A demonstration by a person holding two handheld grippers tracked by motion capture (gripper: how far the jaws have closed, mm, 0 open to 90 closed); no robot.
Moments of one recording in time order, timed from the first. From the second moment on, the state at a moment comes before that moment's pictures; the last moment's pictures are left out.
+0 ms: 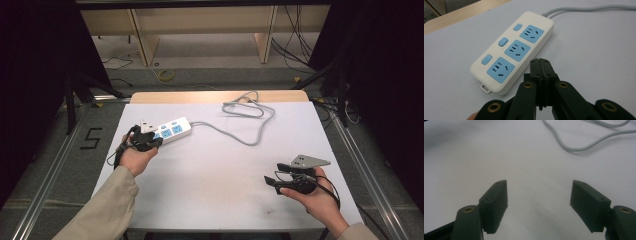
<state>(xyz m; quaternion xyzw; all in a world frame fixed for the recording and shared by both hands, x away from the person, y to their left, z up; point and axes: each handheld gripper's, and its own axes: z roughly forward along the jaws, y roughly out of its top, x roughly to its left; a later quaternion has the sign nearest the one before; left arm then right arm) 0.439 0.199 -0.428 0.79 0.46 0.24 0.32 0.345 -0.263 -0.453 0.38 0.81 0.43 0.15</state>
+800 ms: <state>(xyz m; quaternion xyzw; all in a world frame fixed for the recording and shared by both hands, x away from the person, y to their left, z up) 0.470 0.191 -0.429 0.79 0.46 0.26 0.30 0.344 -0.263 -0.453 0.38 0.80 0.43 0.15</state>
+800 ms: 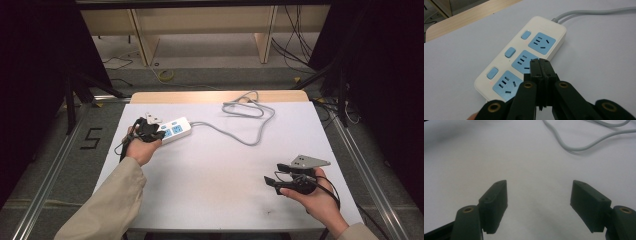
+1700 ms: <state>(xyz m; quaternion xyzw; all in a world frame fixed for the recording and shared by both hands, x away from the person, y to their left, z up) 0.490 0.197 -0.432 0.79 0.48 0.26 0.29 0.344 -0.262 -0.454 0.38 0.81 0.43 0.15</state>
